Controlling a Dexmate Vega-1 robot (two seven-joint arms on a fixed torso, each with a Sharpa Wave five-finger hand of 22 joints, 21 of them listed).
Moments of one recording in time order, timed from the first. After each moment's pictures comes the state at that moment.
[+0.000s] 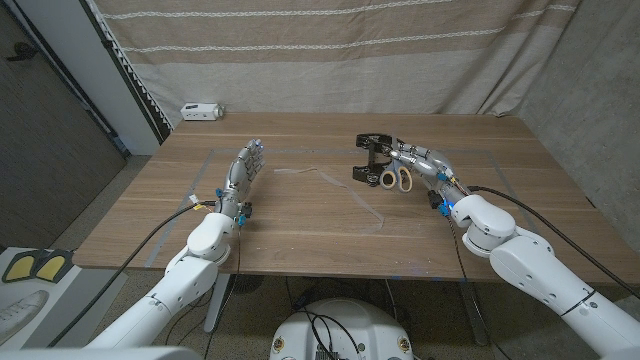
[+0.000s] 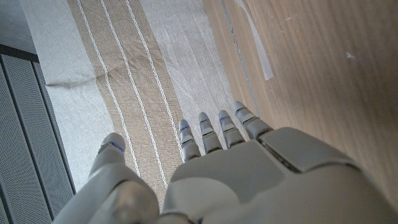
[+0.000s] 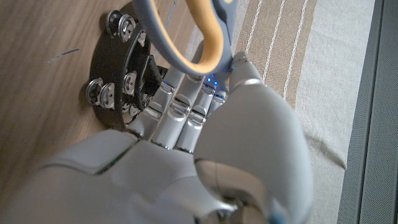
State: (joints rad) left arm 1.10 0.56 0.32 -1.52 -0.54 -0.38 0.16; left_hand 0.12 -0.14 0.39 -0.14 0.33 0.24 -0.20 0.20 0.18 0.23 -0.11 0.20 0.18 0.14 -0.04 0.19 0.17 0.19 -0.04 0.19 0.17; right arm -1.23 -0.72 -0.25 -2.02 0.69 -0.02 -0.24; right_hand 1.24 0.05 0.15 -0.11 0.20 0.81 -0.09 0.27 0.23 0.93 -0.16 0.35 0.21 1.13 -0.21 0.50 0.21 0.50 -0.05 0.78 0.48
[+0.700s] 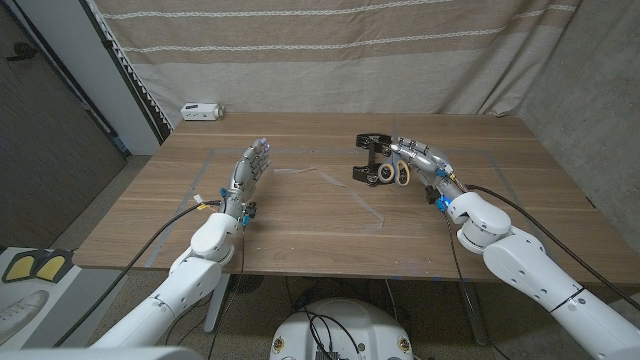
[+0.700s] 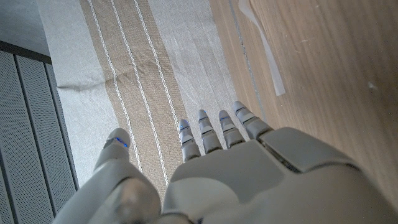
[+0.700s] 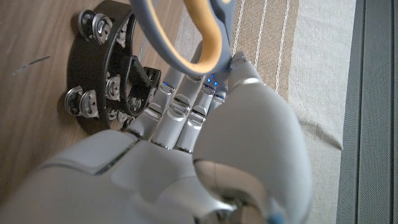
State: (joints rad) left arm 1.09 0.55 0.34 -1.53 -0.55 -0.39 0.14; left_hand 0.17 -0.09 0.42 -0.15 0.33 0.25 -0.19 0.20 0.18 0.29 -0.13 0.22 0.19 0.15 -0.04 0.19 0.17 0.20 -0.04 0.19 0.17; right arm -1.20 -0.68 -0.27 -1.97 0.74 0.03 -0.22; right_hand 1.25 0.05 0.15 -0.11 0.20 0.81 -0.09 0.25 0.23 0.92 -0.17 0.34 0.22 1.13 -0.21 0.50 0.21 0.48 -0.04 0.81 0.49
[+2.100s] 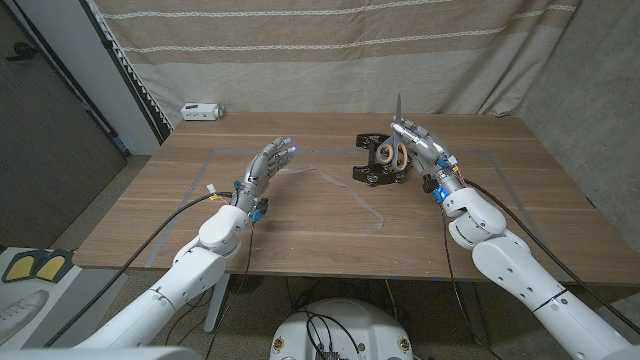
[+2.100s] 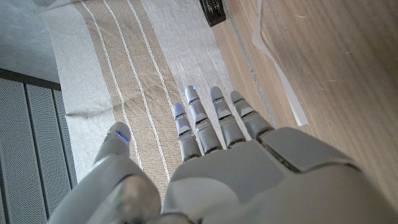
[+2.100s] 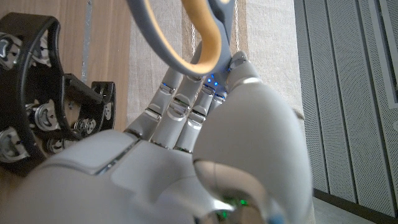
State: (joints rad) left arm 1.10 0.60 0.37 -1.67 -0.52 -0.27 0.16; left_hand 0.20 -0.12 0.44 -0.14 0.26 0.54 -0.11 0.27 0.19 0.70 -0.14 0.35 0.24 0.48 -0.05 0.28 0.22 0.31 0.03 0.22 0.20; right arm -1.18 -0.59 -0.27 -1.94 0.83 0.20 -0.12; right_hand 1.25 0.05 0.15 -0.10 0.20 0.83 -0.10 0.25 0.23 0.93 -0.17 0.34 0.22 1.13 -0.21 0.50 0.21 0.46 -0.05 0.86 0.51
